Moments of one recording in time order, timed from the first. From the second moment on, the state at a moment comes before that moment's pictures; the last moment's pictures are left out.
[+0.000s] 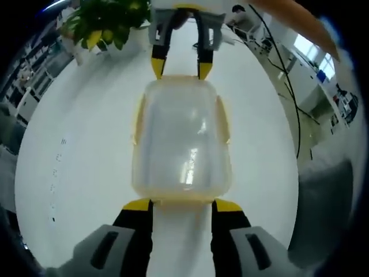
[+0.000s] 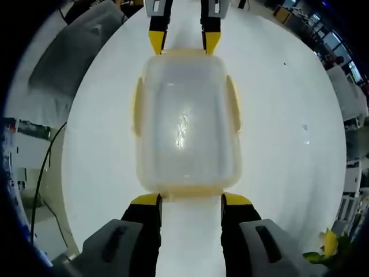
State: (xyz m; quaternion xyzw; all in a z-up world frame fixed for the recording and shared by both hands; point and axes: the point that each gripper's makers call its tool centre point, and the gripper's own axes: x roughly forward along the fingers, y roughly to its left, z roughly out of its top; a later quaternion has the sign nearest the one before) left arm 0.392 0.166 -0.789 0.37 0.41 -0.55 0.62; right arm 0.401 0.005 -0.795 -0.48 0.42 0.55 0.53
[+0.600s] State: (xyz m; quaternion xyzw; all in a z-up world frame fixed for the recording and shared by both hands) left arm 0.400 0.175 -0.795 0.45 0.38 -0.55 0.60; right arm 0.400 0.002 -0.792 -0.46 0.43 0.55 0.55
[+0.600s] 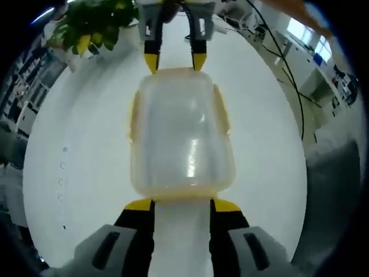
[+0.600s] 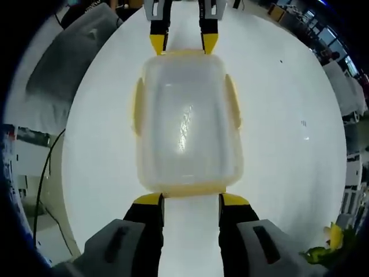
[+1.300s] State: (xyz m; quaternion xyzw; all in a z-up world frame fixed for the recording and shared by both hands) left arm 0.404 0.200 -0.769 0.19 0.48 -0.44 0.74; right arm 0.415 -0.033 -0.775 -0.31 0.51 0.38 0.71
